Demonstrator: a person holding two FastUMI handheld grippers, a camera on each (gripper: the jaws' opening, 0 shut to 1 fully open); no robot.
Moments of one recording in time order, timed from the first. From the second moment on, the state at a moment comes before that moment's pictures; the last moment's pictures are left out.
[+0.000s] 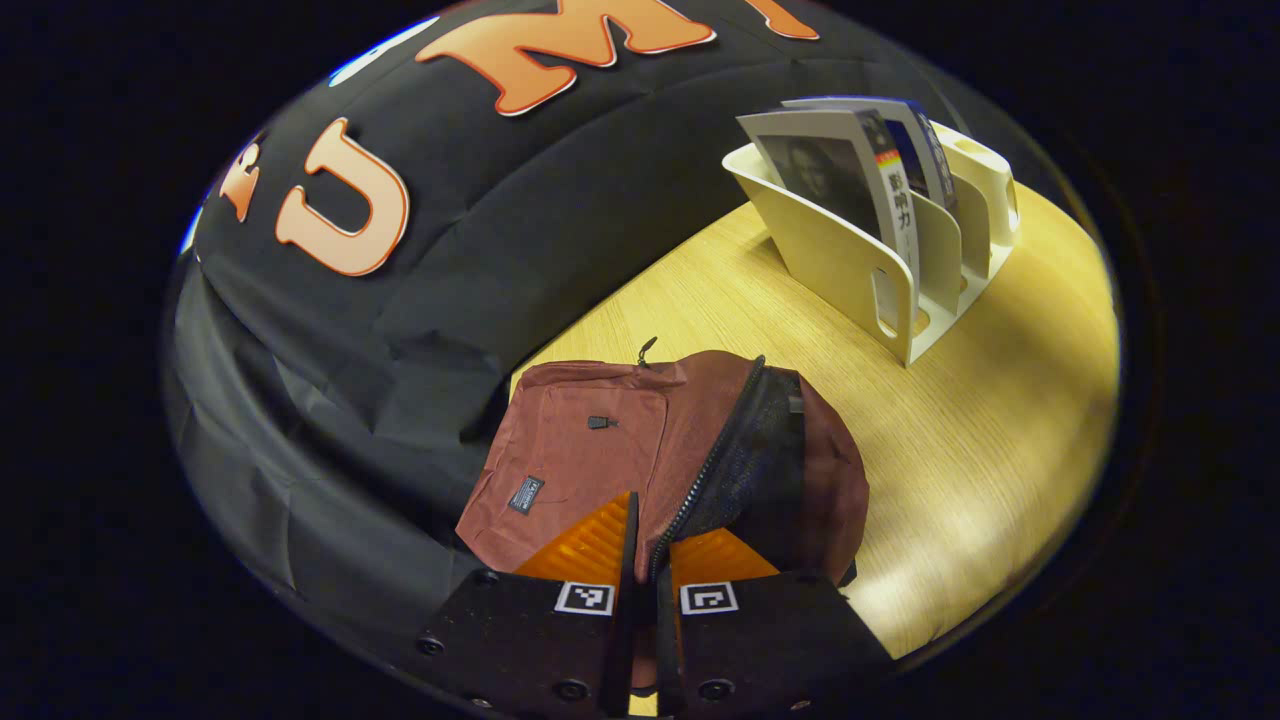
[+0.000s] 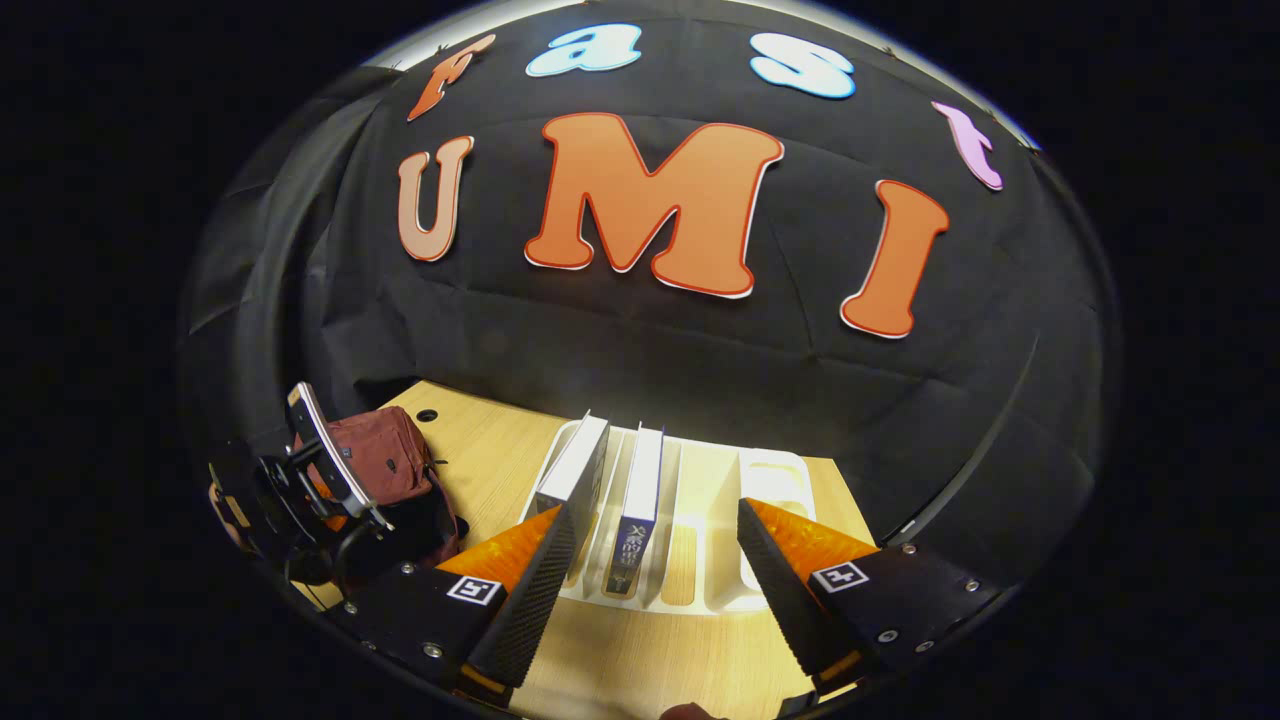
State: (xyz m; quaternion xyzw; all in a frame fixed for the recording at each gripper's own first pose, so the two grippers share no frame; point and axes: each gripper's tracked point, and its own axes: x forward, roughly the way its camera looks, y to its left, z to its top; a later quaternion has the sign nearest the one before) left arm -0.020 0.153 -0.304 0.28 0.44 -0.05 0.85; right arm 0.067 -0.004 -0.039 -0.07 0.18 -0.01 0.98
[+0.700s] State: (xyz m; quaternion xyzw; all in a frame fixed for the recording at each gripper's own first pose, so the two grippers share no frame) left arm 0.025 0.207 -0.232 0.12 0.56 -0.15 0.81; right arm 0.135 0.079 -0.071 -0.03 0.43 0.11 0.90
